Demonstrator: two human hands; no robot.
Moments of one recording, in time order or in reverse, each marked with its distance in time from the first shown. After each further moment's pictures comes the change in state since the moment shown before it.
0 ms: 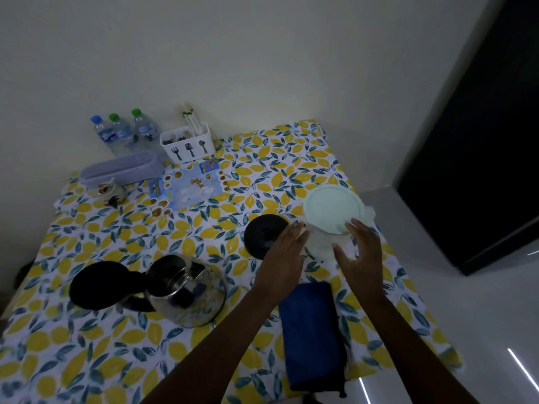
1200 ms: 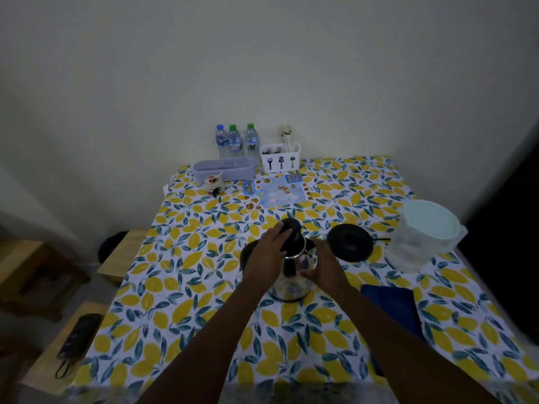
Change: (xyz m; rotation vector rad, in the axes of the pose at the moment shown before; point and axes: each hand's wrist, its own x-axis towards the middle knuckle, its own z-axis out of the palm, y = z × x) left_hand -0.197 -0.142 -0.148 -0.103 0.127 -0.354; right_hand -0.103 -0.208 0.170 0.061 -0.605 -0.144
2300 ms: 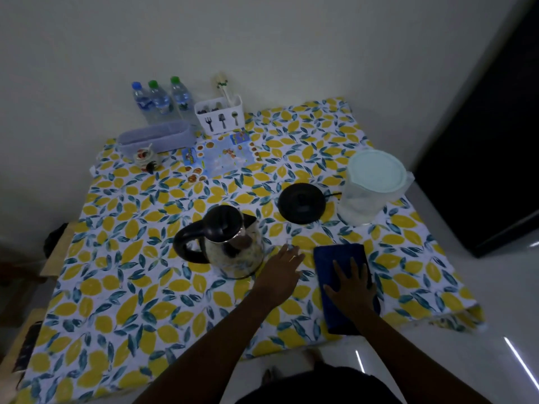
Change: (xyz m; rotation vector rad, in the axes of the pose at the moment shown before) left_hand -0.008 0.069 0.158 0.138 -0.473 0.181; right_hand -0.129 0.165 -0.036 -0.511 -0.218 0.695
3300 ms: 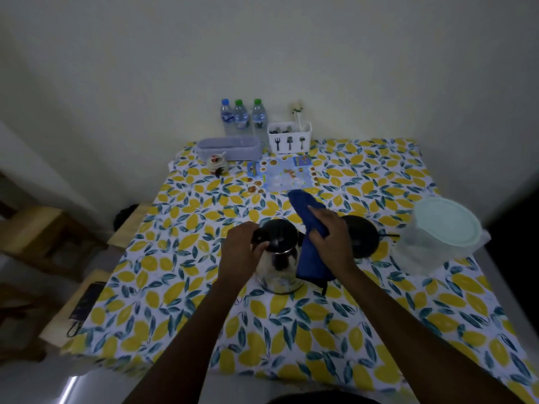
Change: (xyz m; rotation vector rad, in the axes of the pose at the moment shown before) left_hand -0.078 -0.097 -0.124 0.007 0.652 -0.415; right_hand 0.029 -0.191 -0.128 0.720 0.303 -0.748
